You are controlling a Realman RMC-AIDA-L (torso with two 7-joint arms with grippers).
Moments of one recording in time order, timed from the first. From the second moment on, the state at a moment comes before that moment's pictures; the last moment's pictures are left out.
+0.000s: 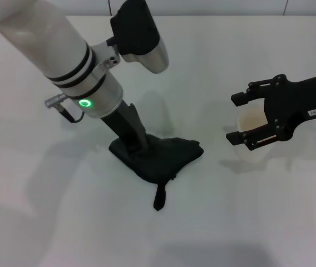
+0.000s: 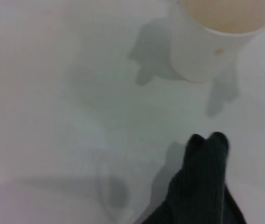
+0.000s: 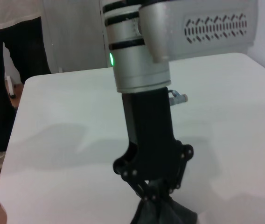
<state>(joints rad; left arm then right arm) -0.96 -2.09 1.48 0.81 2.42 1.39 -2.11 0.47 2.01 -1.15 -1.29 -1.99 -1.59 1.75</state>
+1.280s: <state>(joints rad) -0.58 -2.08 1.22 1.17 2.54 1.56 -1.94 0.43 2.01 -1.14 -1.28 -1.96 -1.59 1.75</state>
